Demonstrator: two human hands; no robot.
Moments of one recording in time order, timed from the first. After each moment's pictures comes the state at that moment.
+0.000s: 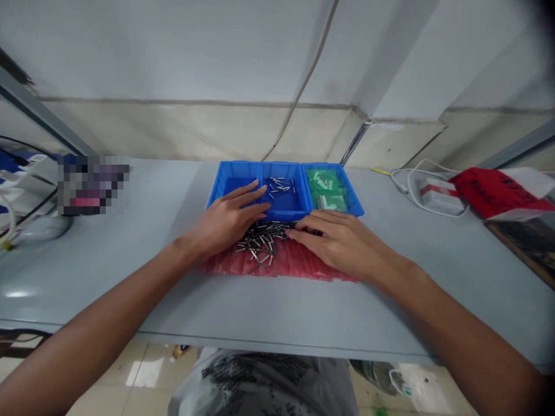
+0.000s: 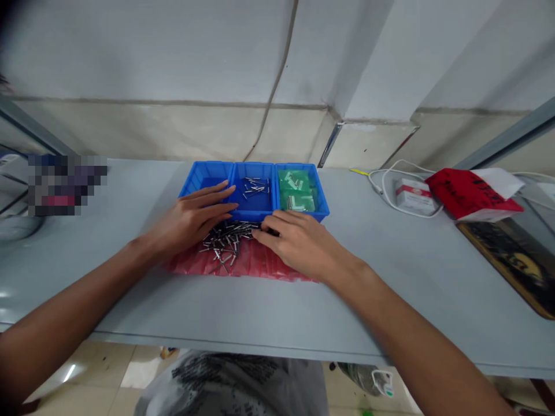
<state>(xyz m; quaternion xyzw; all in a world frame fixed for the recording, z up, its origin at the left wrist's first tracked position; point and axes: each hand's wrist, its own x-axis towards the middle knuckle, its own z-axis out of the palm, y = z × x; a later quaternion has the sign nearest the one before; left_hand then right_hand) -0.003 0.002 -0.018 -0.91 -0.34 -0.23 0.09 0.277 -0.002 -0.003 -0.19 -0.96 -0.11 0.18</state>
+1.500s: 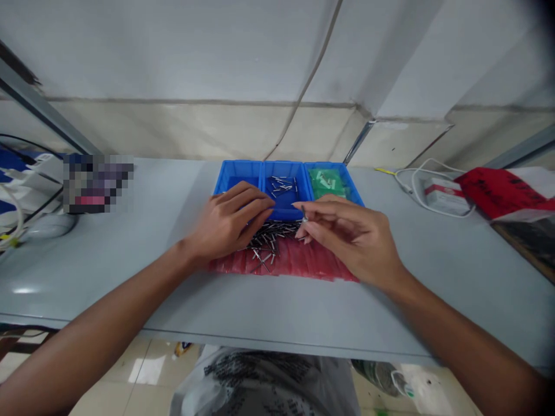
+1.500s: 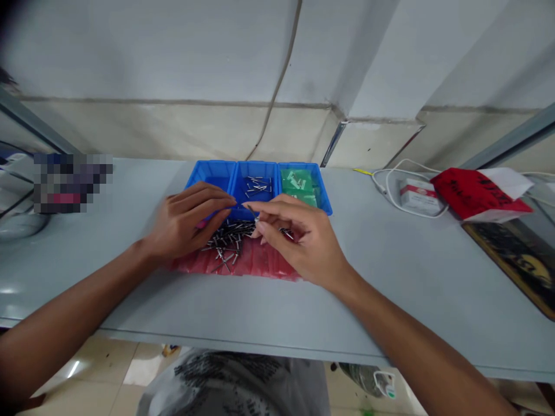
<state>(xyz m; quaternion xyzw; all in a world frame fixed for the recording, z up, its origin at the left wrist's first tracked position) 0.009 -0.012 -0.003 -0.88 -0.32 -0.34 0.11 0.262 -0.022 0.013 -0.29 -0.79 0.31 0.44</state>
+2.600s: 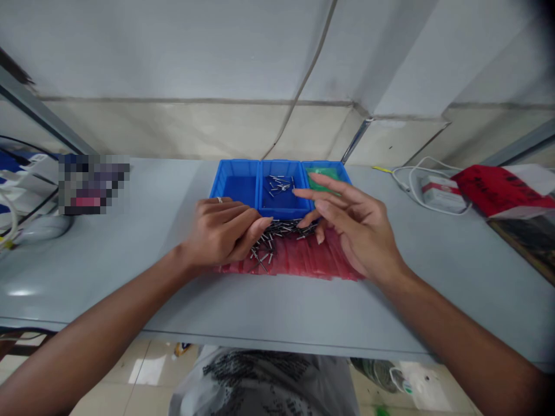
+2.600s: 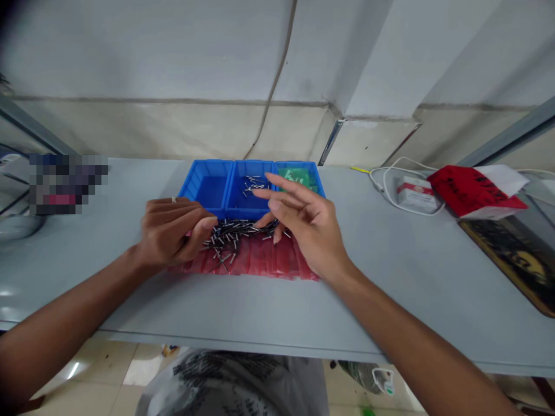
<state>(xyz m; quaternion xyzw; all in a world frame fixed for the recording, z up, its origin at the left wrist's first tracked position) 0.015 -0.028 0.008 -0.86 -0.30 -0.38 0.16 0.261 -0.017 0.006 -0.33 -0.64 0.50 0.49</state>
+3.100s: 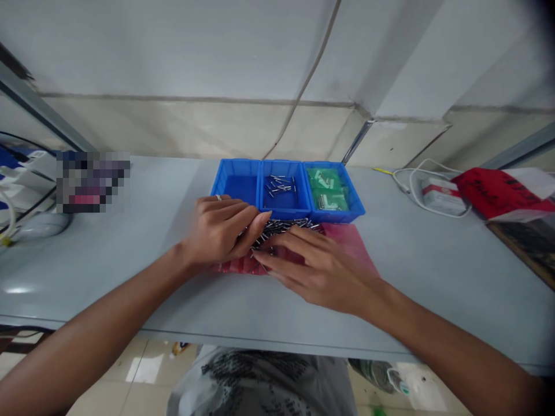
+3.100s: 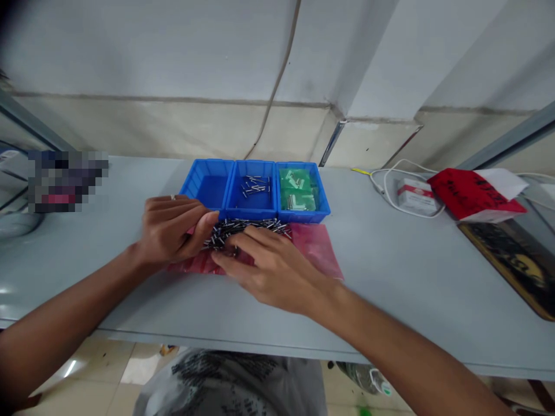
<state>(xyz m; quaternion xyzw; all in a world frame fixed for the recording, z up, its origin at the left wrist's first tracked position) 0.013 -0.026 0.004 -0.85 -0.32 -0.37 0.19 0.244 -0.042 -0.009 -0.17 -0.95 -0.01 0.25</state>
